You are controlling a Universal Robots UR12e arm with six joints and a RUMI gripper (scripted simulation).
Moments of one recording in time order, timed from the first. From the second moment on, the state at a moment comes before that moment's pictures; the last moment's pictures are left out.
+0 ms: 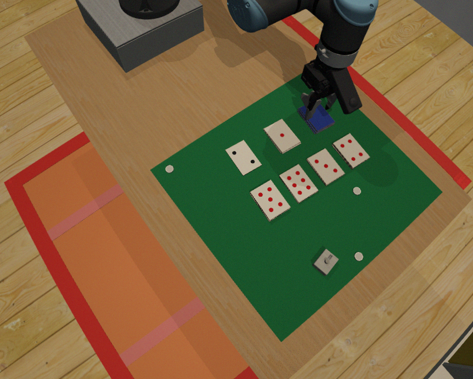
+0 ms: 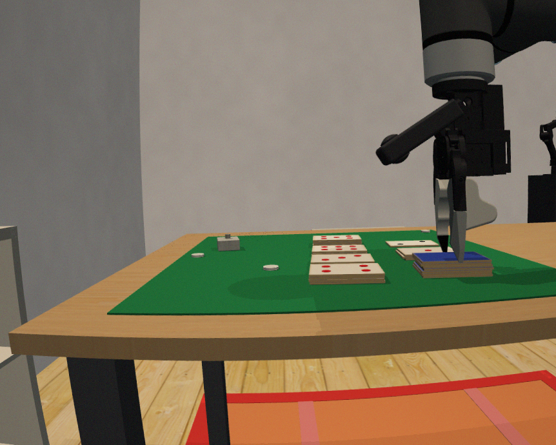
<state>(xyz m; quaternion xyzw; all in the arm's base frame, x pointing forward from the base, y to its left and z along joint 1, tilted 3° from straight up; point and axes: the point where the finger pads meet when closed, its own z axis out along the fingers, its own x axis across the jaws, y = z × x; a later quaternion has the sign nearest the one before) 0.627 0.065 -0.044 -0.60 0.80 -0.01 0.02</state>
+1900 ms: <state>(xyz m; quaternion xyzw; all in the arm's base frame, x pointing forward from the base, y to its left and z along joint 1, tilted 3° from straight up) 0.627 0.065 -0.043 -0.60 0.80 -0.01 0.02</state>
